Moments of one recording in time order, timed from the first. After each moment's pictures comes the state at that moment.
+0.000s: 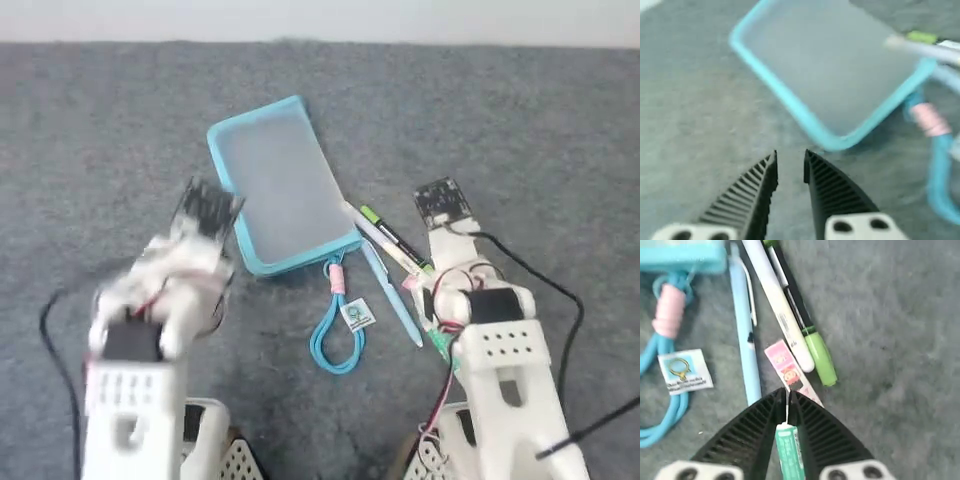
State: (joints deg) left arm -0.6 -53.6 50.1 69.3 -13.1; right arm -9.0 -47.4 63.0 57.6 13.1
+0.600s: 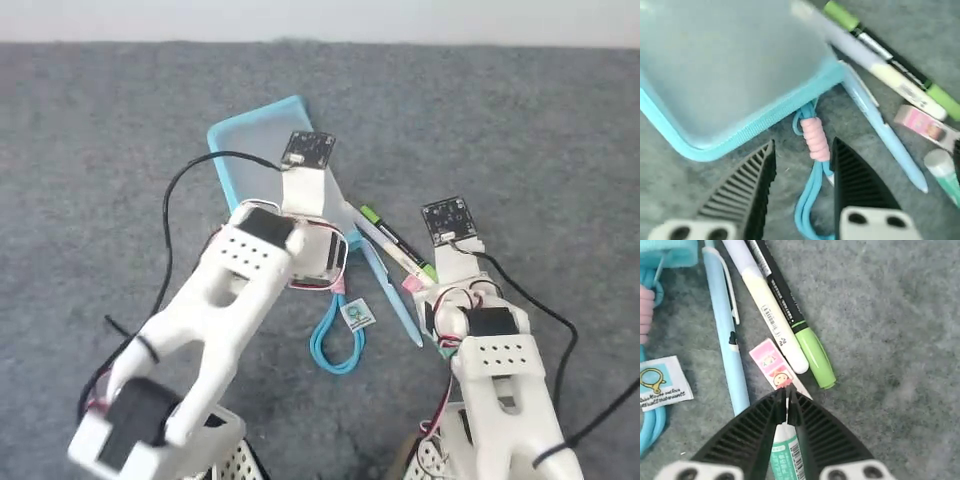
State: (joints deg) left arm 20.1 -8.1 33.1 62.2 24.4; right arm -6.6 -48.2 72.4 46.2 10.9
